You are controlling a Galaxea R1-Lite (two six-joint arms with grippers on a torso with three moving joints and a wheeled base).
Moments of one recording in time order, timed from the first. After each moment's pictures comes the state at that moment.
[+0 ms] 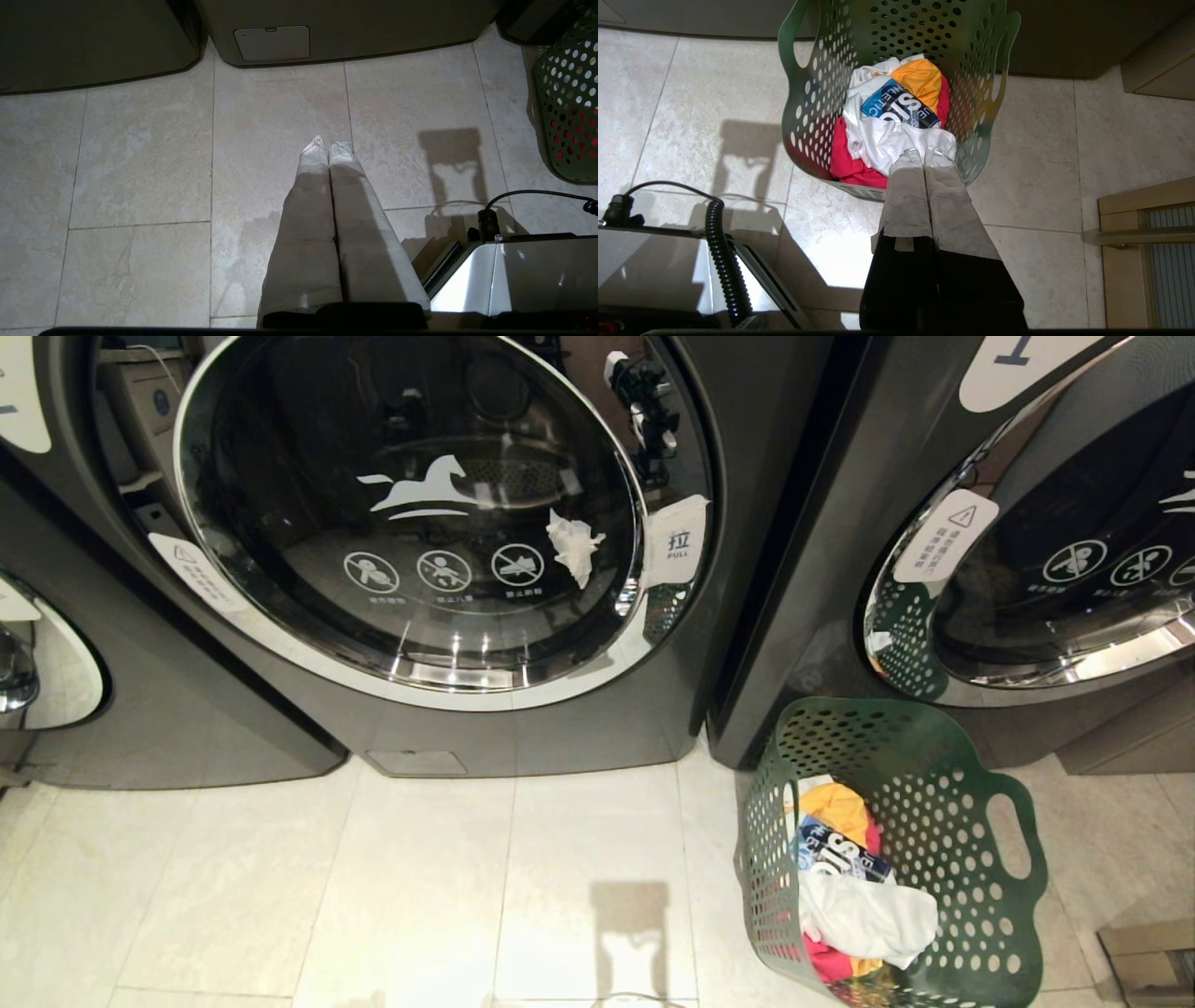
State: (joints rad) left arm 0.00 0.00 -0.08 0.21 -0.01 0.09; right arm -0.01 0.00 -0.08 0.21 0.03 -0.09
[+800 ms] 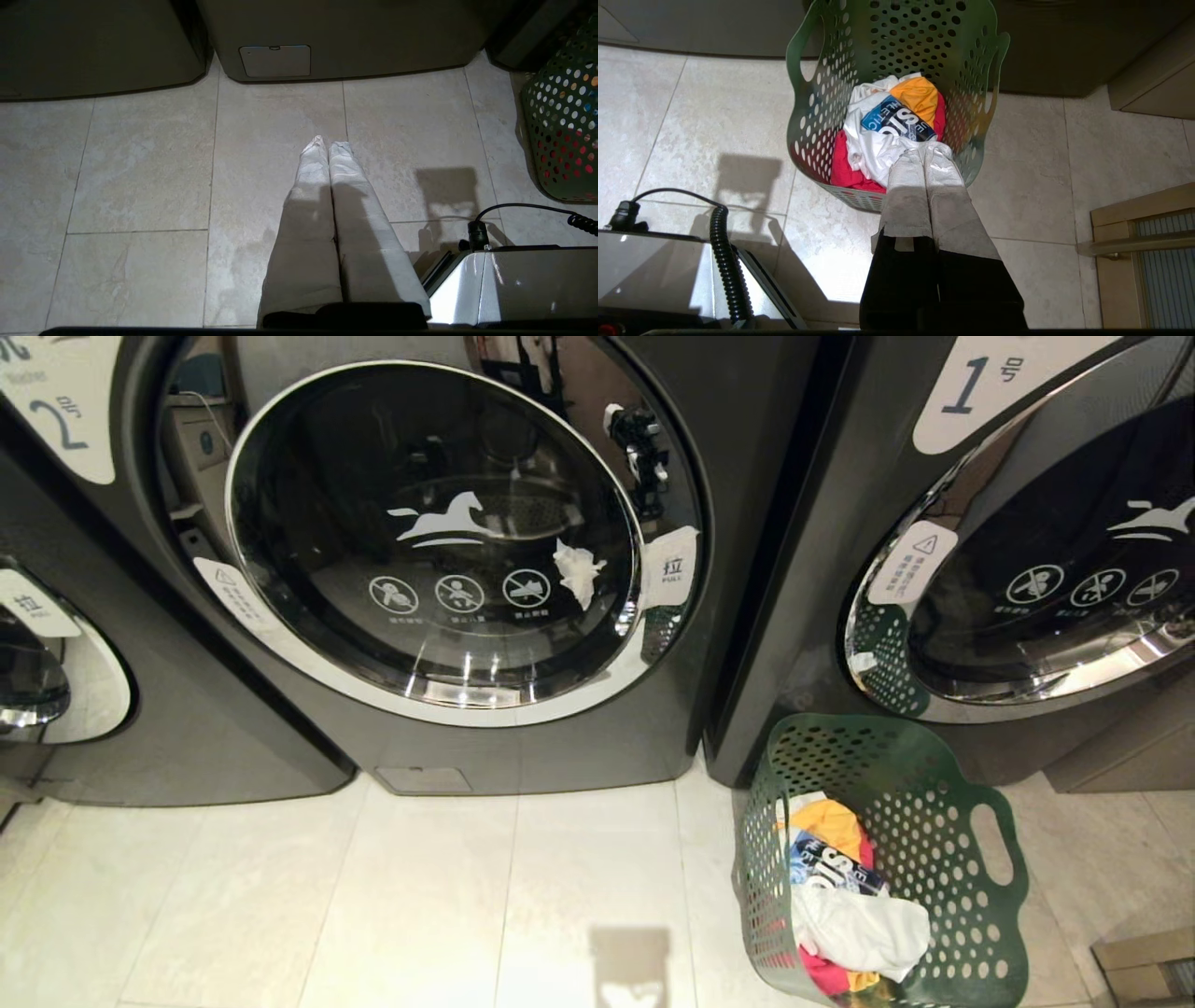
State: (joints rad) left arm 0.00 0.00 -0.08 0.21 -0.01 0.05; right arm -0.01 0.00 -0.08 0.21 0.03 -0.10
